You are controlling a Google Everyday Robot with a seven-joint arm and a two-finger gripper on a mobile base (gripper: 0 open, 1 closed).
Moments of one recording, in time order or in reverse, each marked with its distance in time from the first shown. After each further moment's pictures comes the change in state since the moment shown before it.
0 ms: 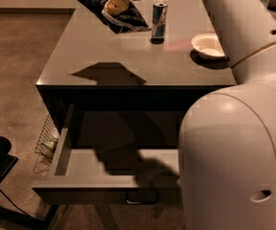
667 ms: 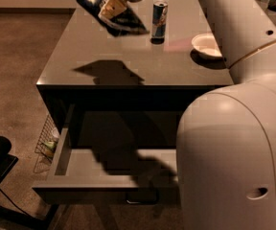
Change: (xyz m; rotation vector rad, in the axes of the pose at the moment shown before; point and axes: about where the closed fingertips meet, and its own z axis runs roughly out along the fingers) arm 0.000 0.002 0.009 -0.011 0.001 0.000
